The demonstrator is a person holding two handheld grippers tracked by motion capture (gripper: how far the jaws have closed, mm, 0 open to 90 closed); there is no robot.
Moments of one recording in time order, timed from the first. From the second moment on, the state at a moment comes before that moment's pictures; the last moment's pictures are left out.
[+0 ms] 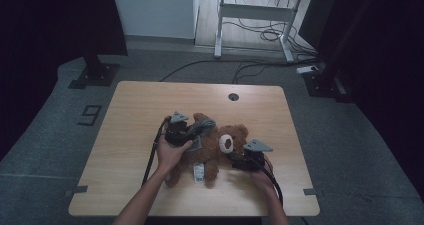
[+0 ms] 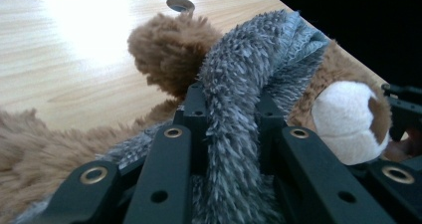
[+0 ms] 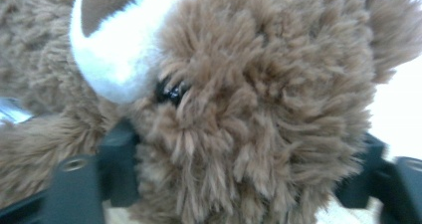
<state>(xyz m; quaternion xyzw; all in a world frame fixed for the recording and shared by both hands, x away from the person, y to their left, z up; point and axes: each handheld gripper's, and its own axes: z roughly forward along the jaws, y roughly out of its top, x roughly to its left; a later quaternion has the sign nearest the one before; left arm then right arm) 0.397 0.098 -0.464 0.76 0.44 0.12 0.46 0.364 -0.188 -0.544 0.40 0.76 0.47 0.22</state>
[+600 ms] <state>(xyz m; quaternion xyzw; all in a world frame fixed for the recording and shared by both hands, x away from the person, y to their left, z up) 0.351 0.109 -0.480 0.75 0.41 0.13 0.50 0.350 -0.211 -0.501 0.37 0.73 0.54 0.17</state>
